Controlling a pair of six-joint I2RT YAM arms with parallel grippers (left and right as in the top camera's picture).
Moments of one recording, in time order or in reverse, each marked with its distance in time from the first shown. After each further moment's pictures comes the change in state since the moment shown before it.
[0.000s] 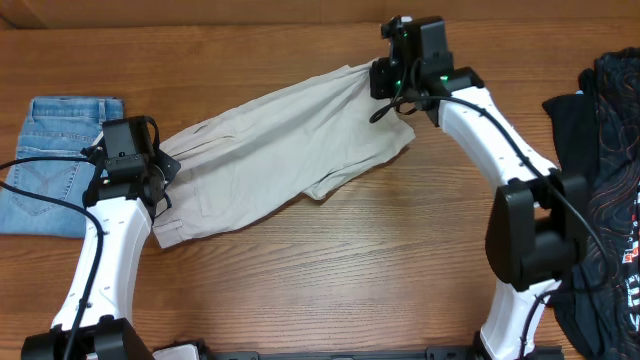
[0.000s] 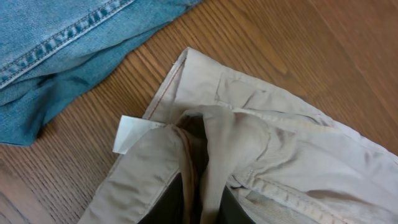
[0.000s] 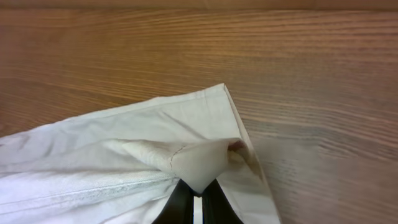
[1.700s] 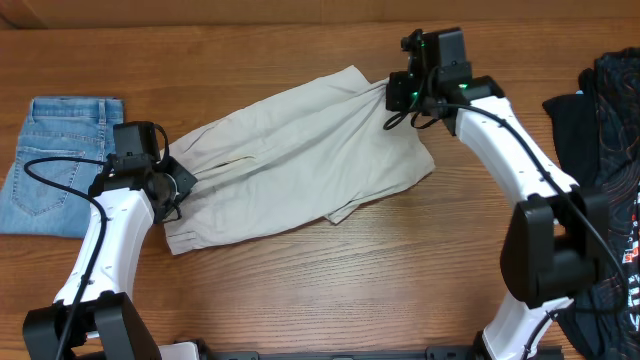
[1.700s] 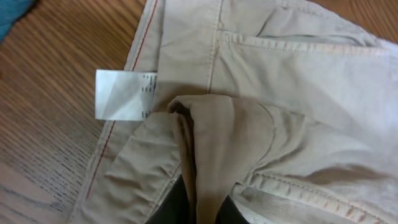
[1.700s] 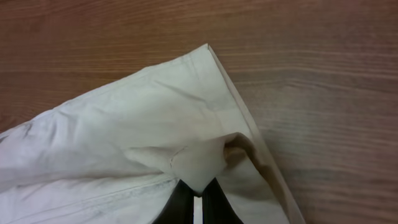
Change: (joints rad) left arm 0.000 0.074 0.000 -0.109 0.194 0.100; right arm -0.040 -0.111 -0.104 -0.106 -0.010 0.068
